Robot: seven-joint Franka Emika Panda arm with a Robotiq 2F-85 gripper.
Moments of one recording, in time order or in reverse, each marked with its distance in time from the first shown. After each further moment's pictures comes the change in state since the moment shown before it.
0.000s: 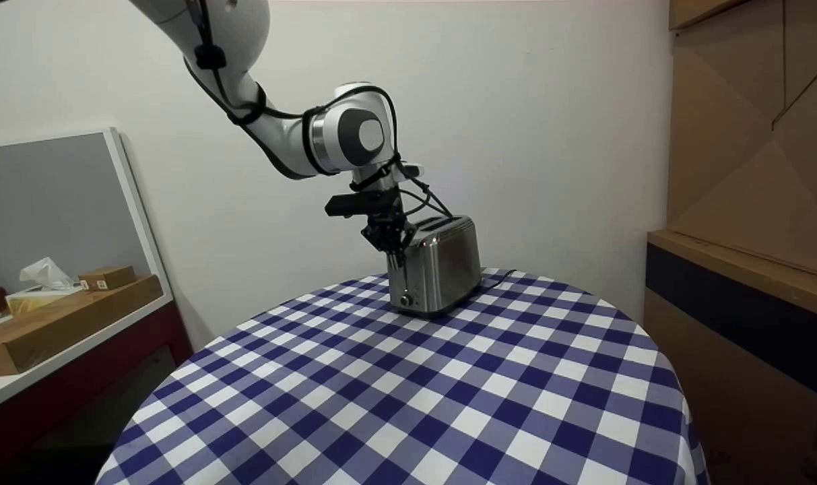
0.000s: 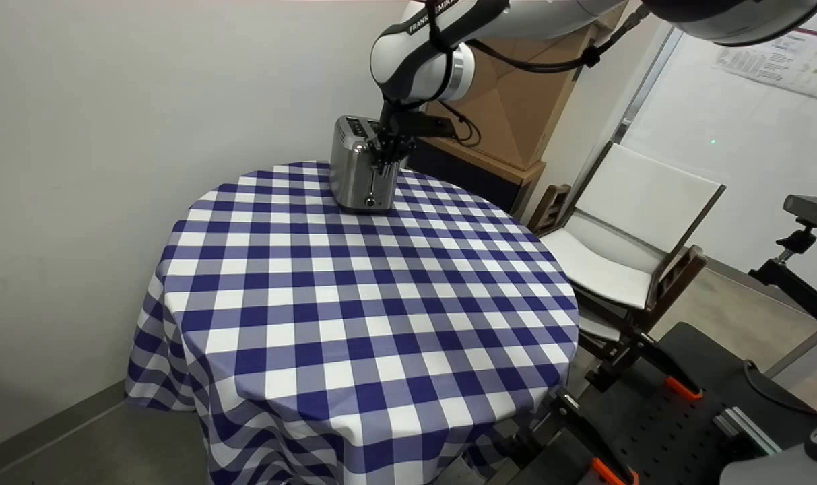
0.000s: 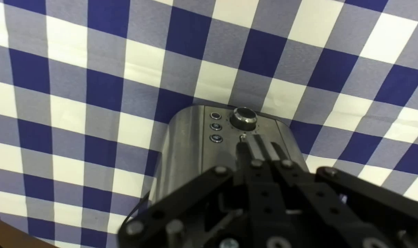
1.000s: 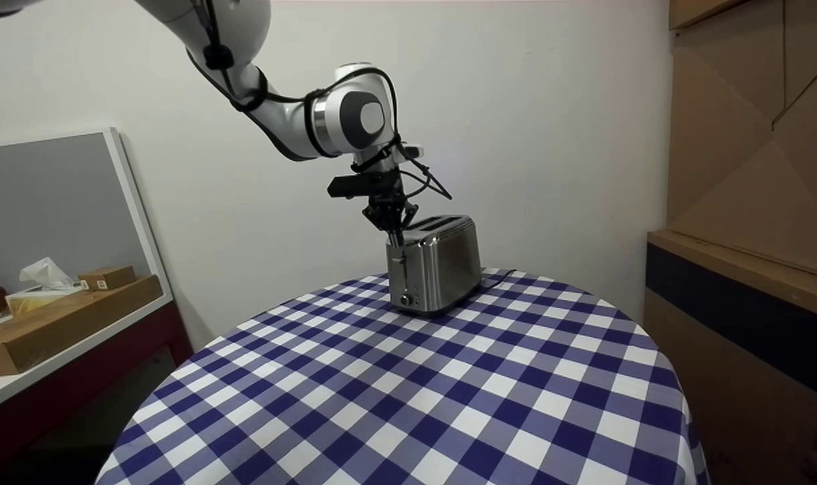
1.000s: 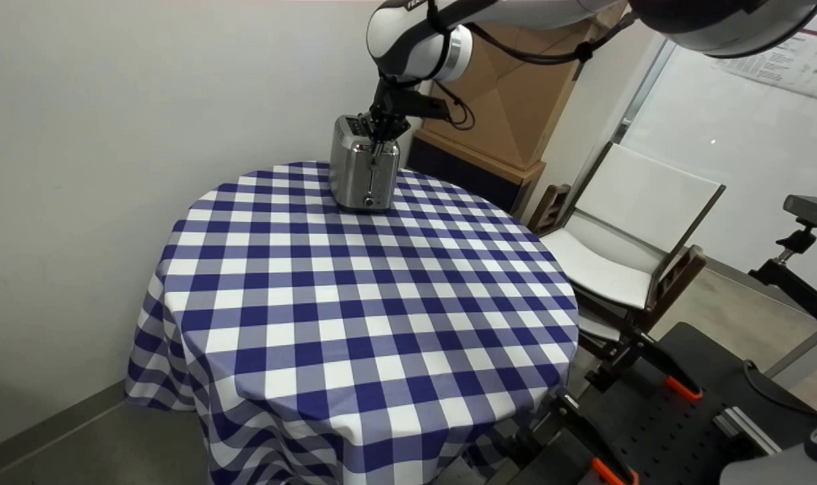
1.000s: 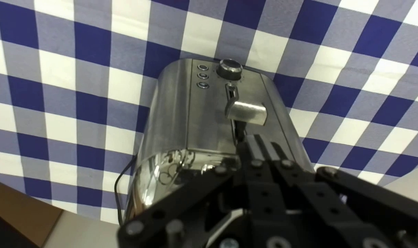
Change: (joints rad) arm -0.008 0.032 0.023 0.134 0.009 -0.033 0.000
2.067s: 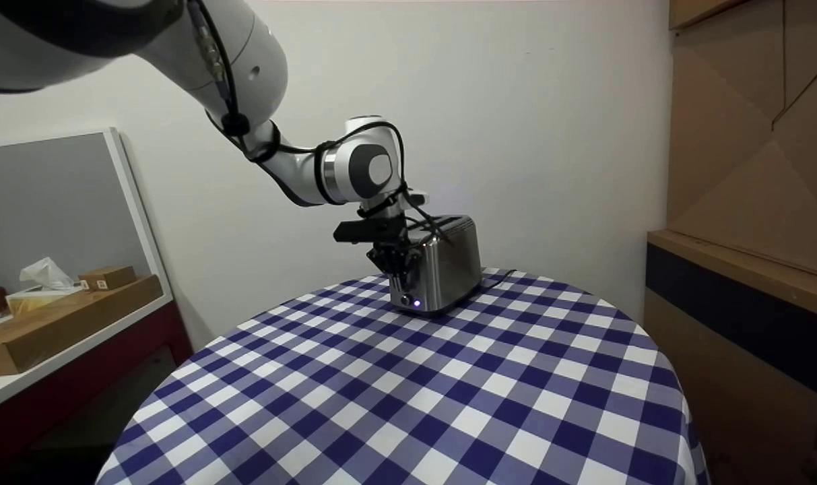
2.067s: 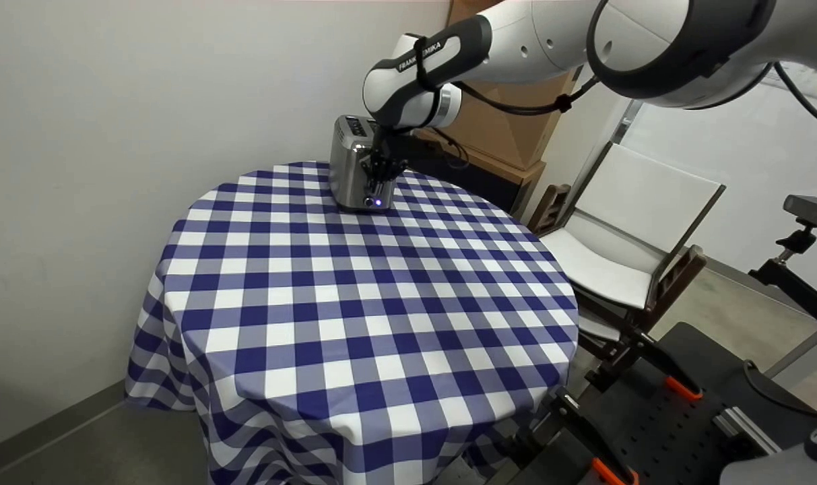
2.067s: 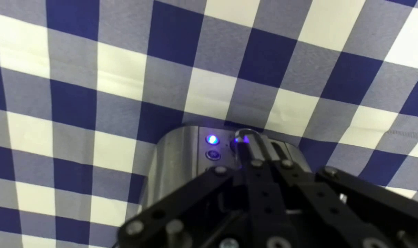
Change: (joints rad) arm -0.003 0.160 -0.004 0.086 0.000 -0.002 -0.004
